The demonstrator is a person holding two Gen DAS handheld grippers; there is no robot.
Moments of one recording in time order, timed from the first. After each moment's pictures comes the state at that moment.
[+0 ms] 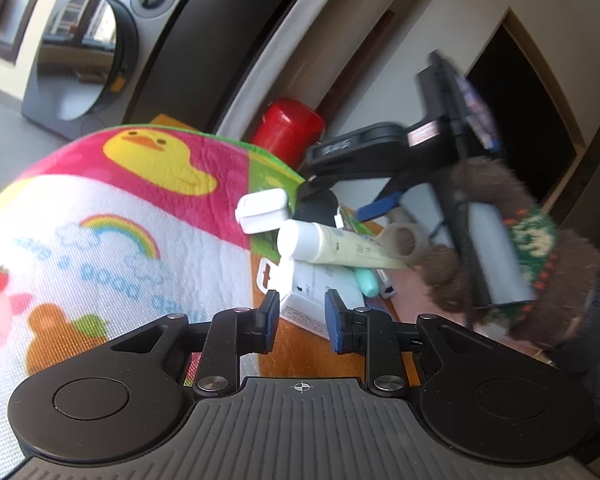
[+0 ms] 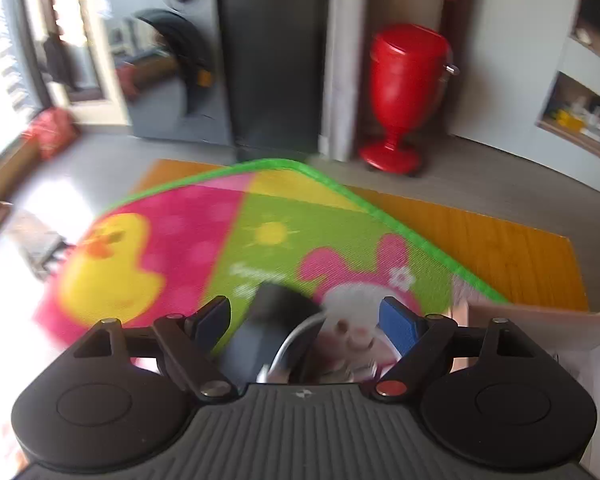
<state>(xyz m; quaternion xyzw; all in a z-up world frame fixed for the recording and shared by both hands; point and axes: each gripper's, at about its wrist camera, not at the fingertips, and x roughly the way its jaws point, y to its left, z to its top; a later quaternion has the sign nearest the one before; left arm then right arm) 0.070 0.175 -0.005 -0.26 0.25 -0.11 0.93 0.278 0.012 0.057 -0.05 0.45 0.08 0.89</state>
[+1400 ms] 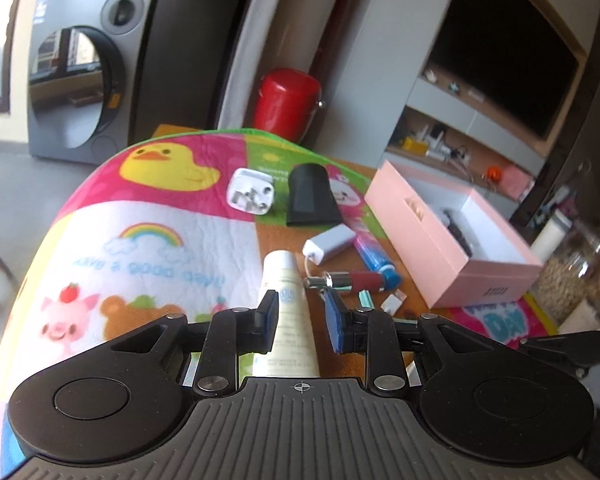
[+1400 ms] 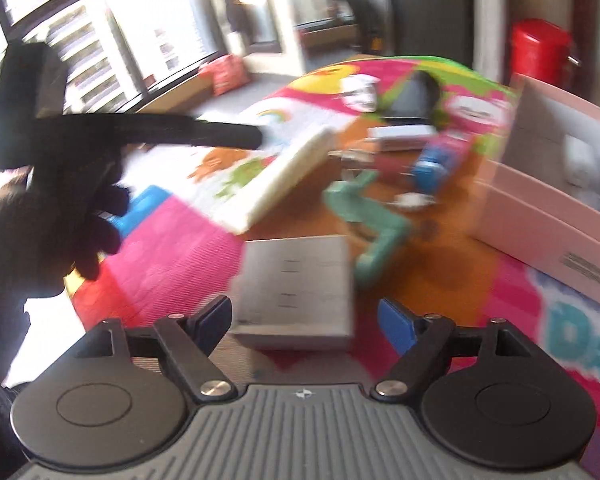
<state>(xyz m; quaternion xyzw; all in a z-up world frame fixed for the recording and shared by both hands) 0.021 0.148 0.037 -0.11 0.32 -0.09 0.94 -0.023 -0.064 0.052 -0.10 0.42 0.36 0.83</state>
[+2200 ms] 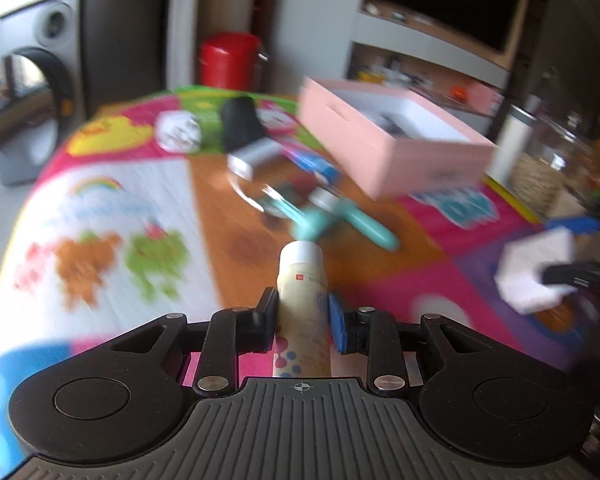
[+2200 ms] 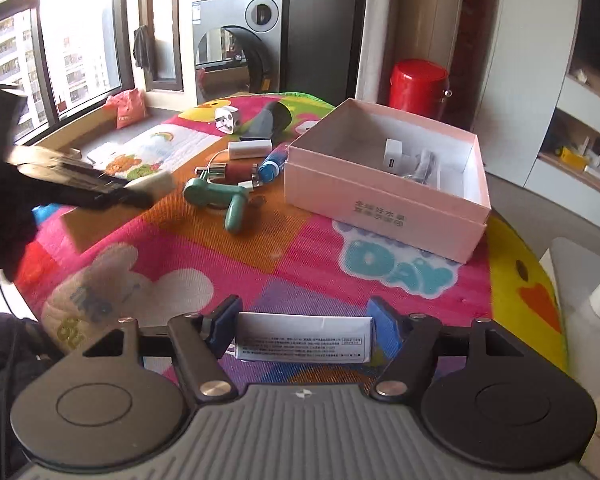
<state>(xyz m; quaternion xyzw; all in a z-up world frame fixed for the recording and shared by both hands) -0.044 0.101 0.020 -0.02 0.37 -0.17 0.91 -0.104 -0.194 0.076 -0.11 0.35 0.19 0.91</state>
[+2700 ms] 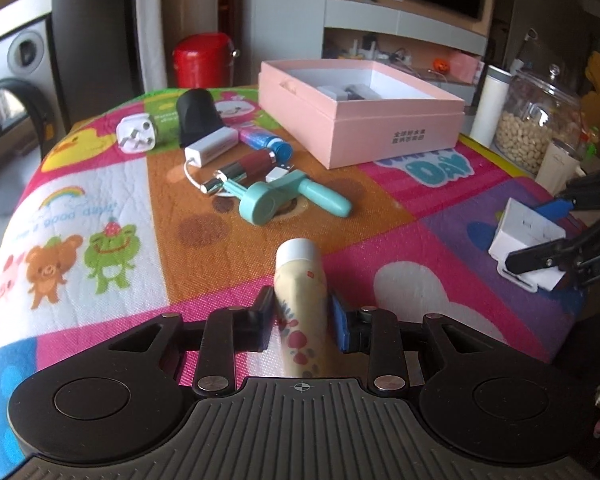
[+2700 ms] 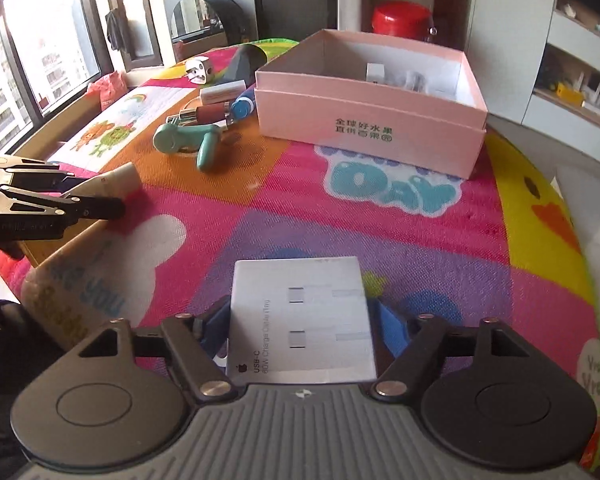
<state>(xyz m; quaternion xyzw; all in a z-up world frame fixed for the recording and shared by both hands) -0.055 0.066 0.009 0.05 0.36 -0.17 0.92 -0.092 -0.203 0.046 -0.07 0.42 0.17 0.89</state>
